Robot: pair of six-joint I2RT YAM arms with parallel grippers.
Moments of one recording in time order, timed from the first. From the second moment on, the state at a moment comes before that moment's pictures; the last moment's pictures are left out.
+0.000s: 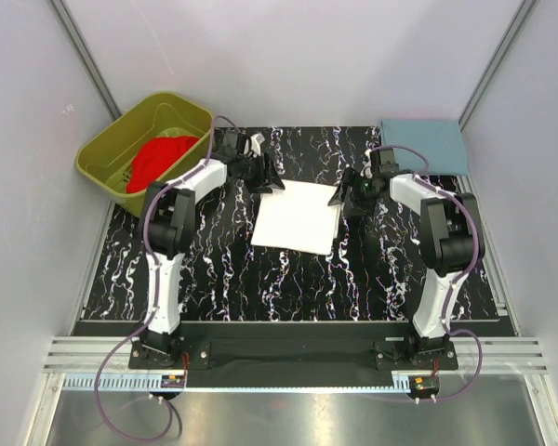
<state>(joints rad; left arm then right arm) -0.31 2.19 1.71 -0.36 0.57 -0.48 0.16 1.93 1.29 -0.36 -0.41 0.49</state>
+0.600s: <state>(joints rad) -0.29 2.21 1.82 -0.53 0.57 -0.50 0.14 2.01 1.34 -0.33 -0.41 0.46</state>
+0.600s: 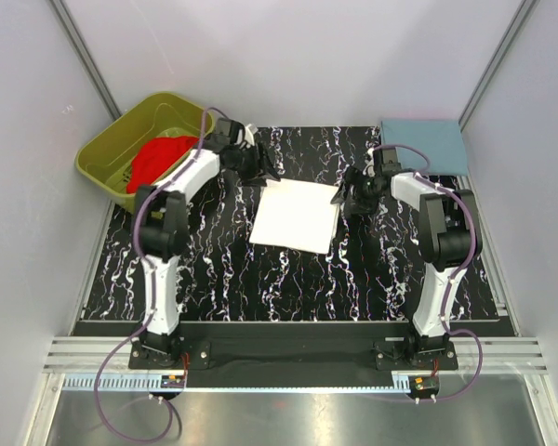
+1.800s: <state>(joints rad) -0.36 1.79 1.06 -0.39 0.40 -0.57 0.10 2.17 1.58 -0.38 -0.46 0.37</state>
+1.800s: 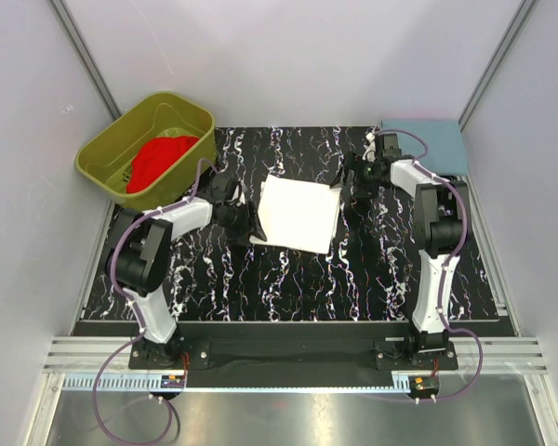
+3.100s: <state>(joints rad) -0.33 1.97 1.32 -0.58 0.29 -0.57 0.16 2.19 1.45 -0.09 -0.70 0.69</state>
